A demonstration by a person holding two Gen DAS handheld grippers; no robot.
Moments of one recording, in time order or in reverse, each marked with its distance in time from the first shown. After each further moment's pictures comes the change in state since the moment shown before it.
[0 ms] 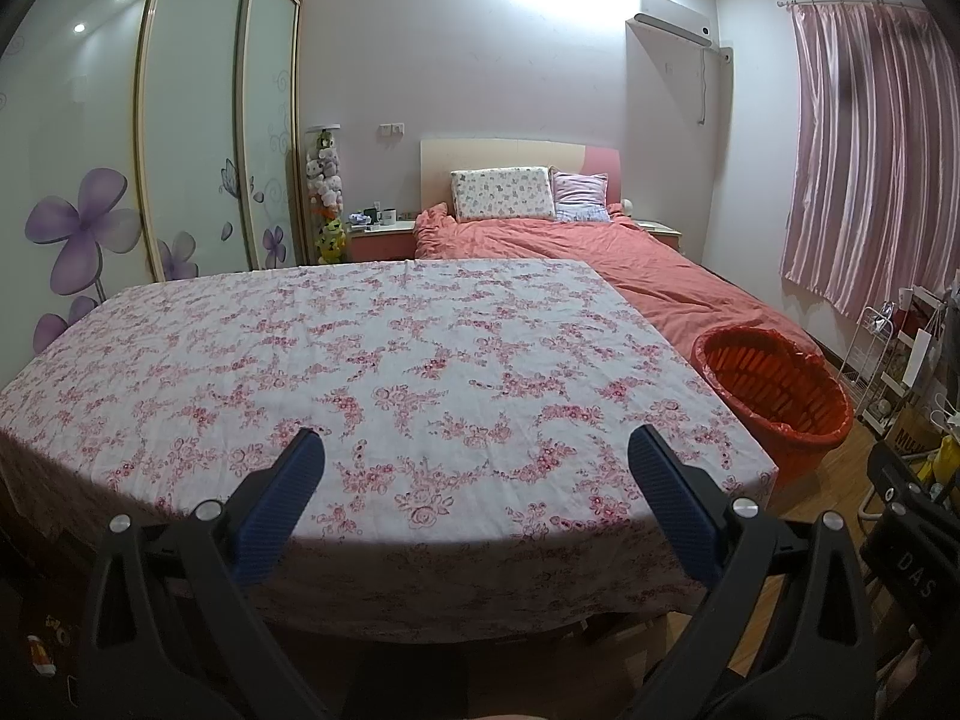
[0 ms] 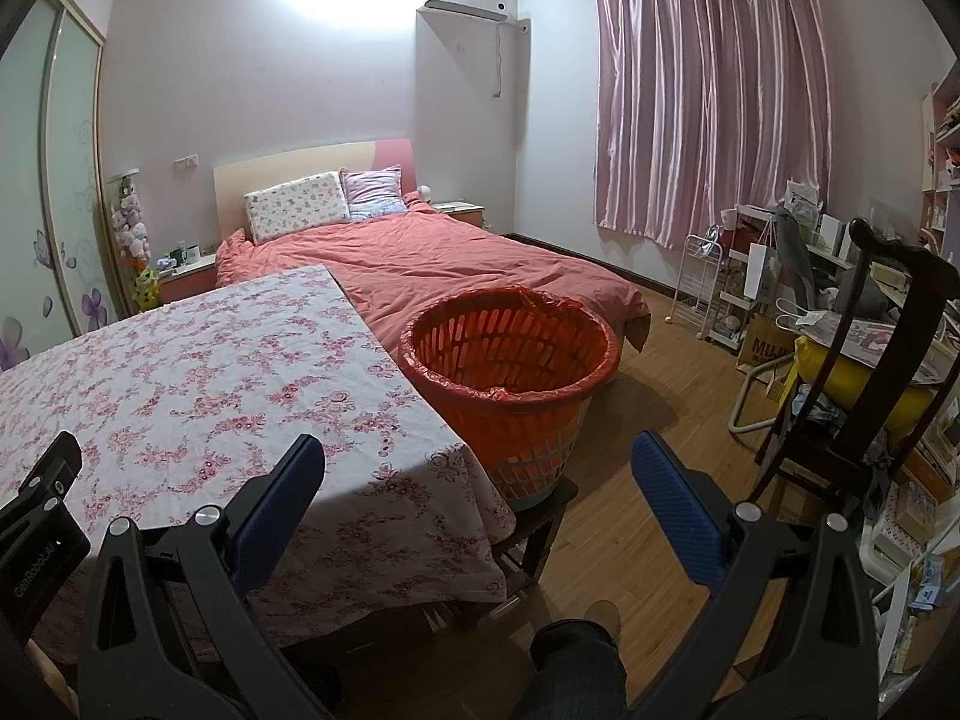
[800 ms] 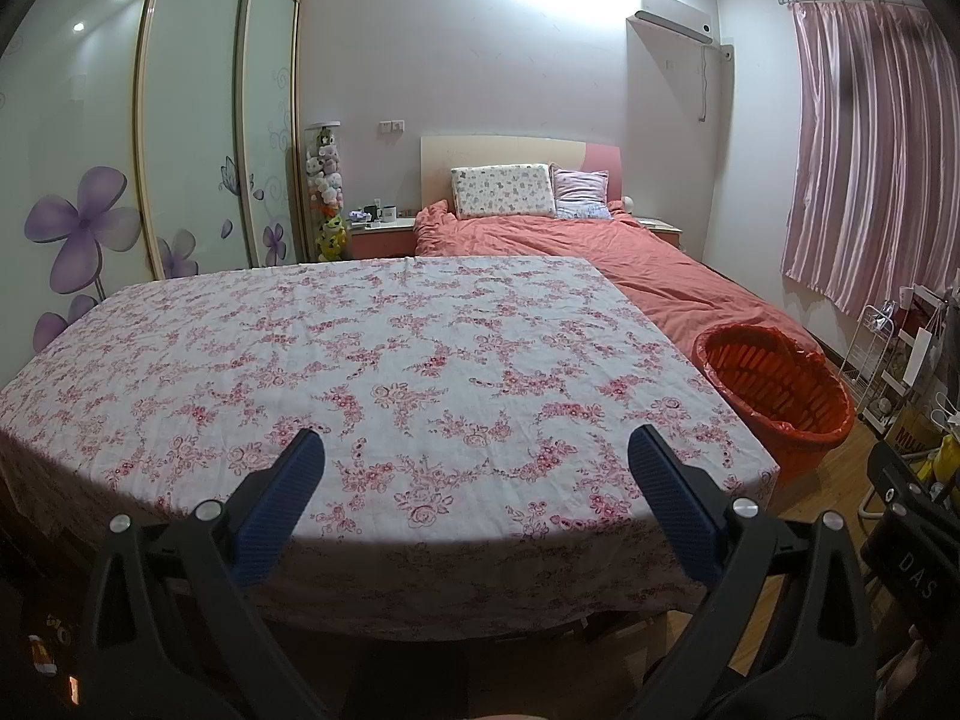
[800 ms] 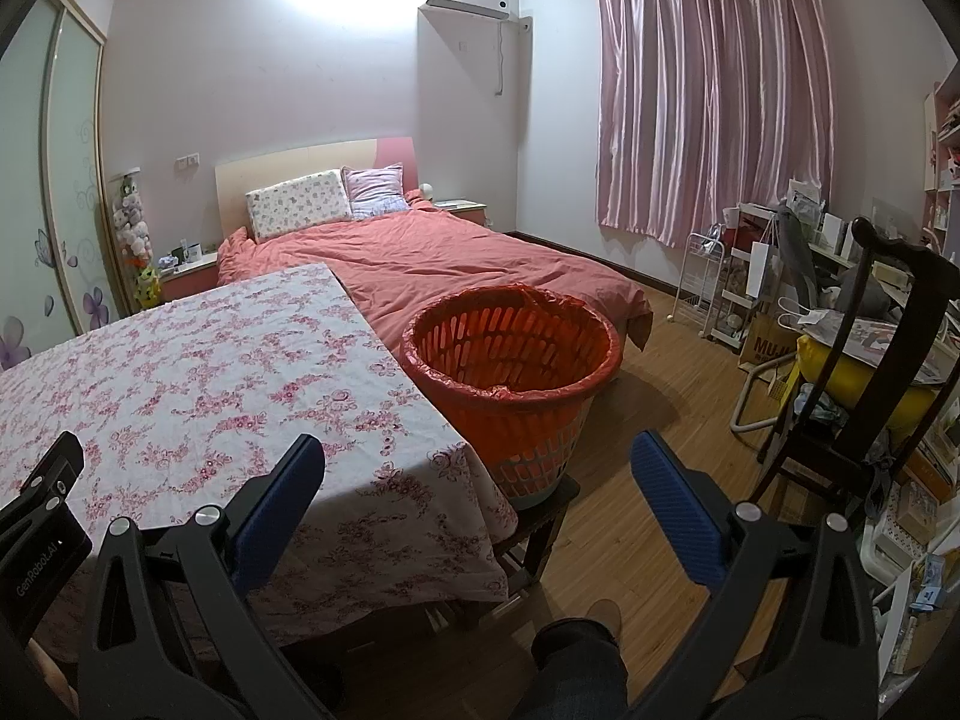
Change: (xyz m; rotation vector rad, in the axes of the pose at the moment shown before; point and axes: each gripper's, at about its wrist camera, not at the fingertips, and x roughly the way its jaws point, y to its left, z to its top) left arm -0.001 0.000 -0.001 0.001 0.004 0.000; right arm 0.000 0.001 0.000 0.001 0.000 0.000
